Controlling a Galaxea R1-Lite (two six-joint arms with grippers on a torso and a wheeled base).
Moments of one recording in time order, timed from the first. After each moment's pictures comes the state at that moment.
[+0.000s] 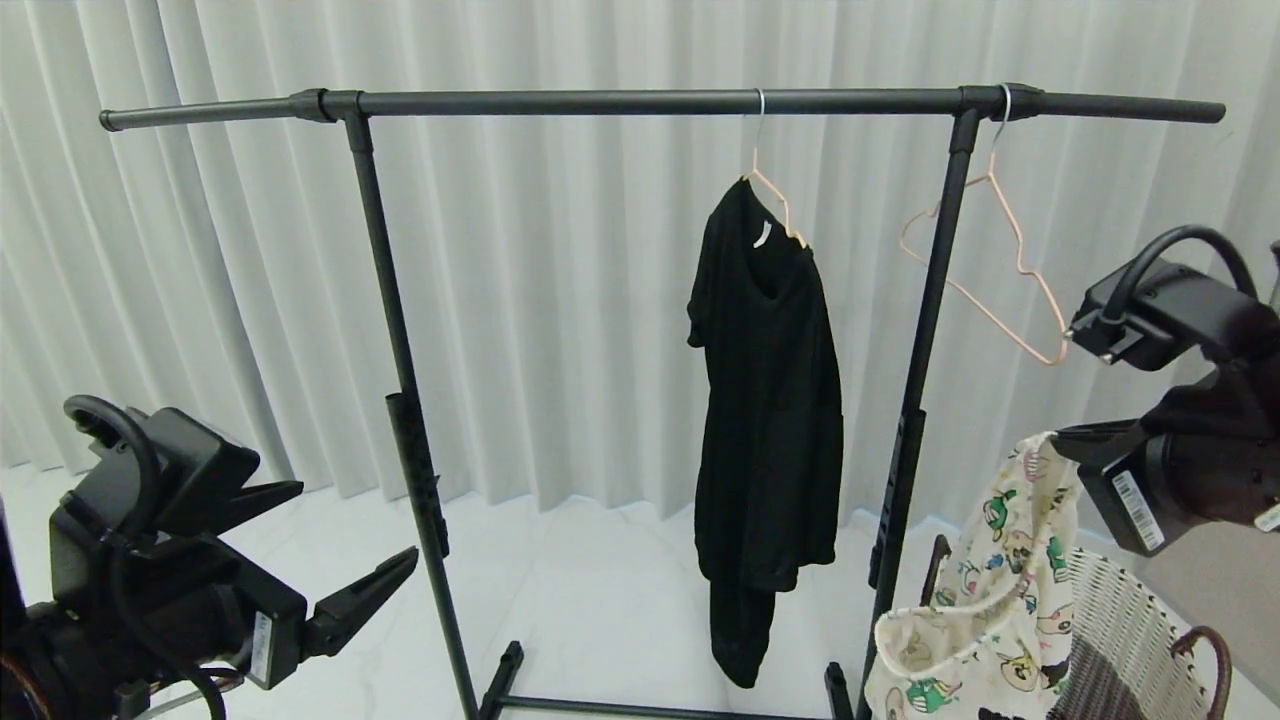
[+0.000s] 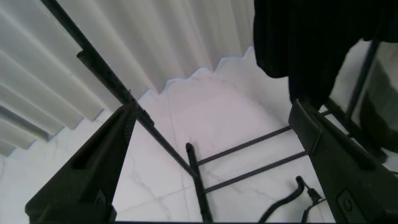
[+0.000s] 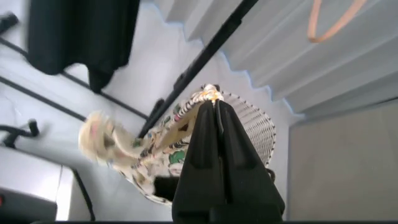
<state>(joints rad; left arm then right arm) -0.29 1.12 -0.39 -0.36 -0.04 0.30 0.73 1.31 -1.07 0.36 -0.49 -0.11</state>
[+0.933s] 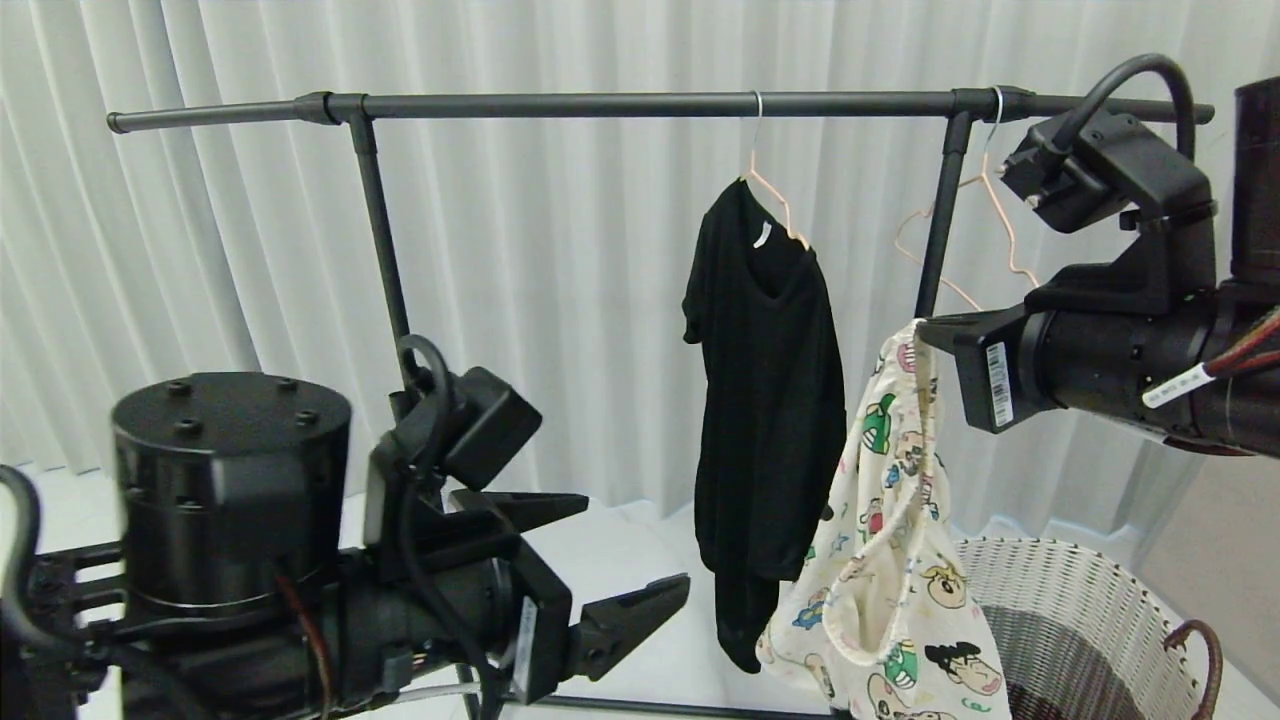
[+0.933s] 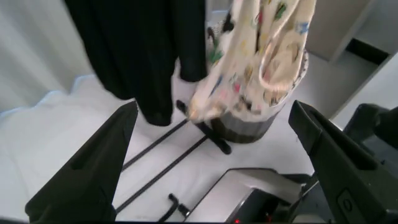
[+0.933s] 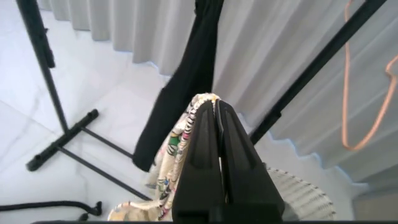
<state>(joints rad) -0.75 1.44 -0.64 -0.40 -0.16 -0.06 0.84 1.44 -1.19 0.05 -0.42 -0.03</state>
